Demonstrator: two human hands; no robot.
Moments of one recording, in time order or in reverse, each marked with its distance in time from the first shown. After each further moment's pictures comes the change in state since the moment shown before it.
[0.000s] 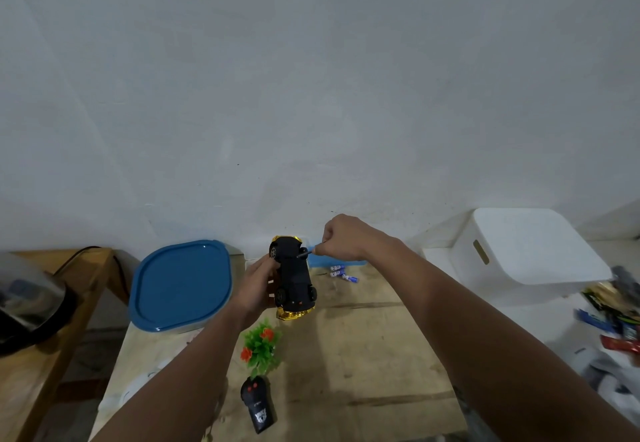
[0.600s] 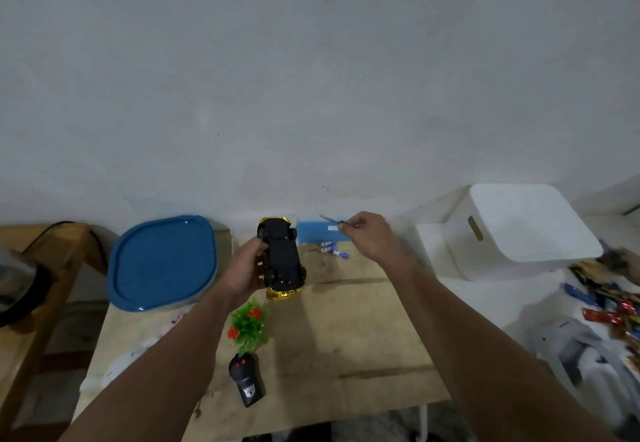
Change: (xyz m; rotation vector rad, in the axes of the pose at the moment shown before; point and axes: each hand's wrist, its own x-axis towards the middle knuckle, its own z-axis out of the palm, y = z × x) left_hand 0.024 -0.016 0.000 -0.085 0.000 -0.110; right_hand 0.019 0.093 0.051 0.520 0.342 0.249
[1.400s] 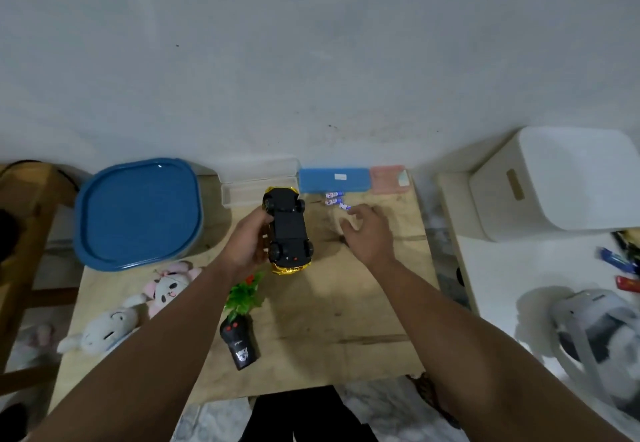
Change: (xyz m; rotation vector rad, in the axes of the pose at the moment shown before) left_hand 0.034 -0.015 0.010 -0.018 0.032 -0.050; right_hand 0.026 0.076 0.060 -0.112 0.124 -0.093
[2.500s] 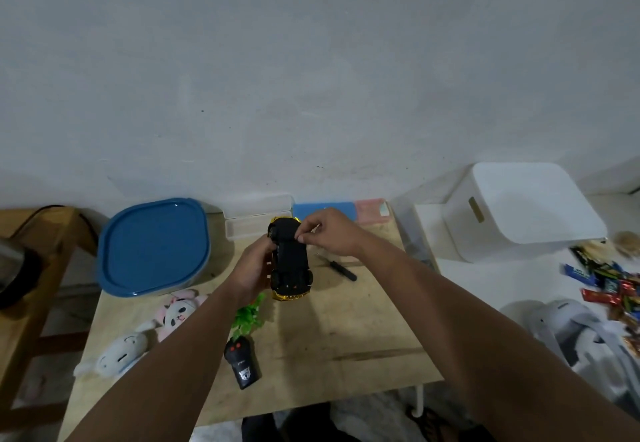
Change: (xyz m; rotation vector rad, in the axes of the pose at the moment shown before) left_hand -0.020 -0.024 0.008 0.011 -0.077 -0.044; right_hand -0.015 -0.080 -0.031 0.045 -0.556 -0.262
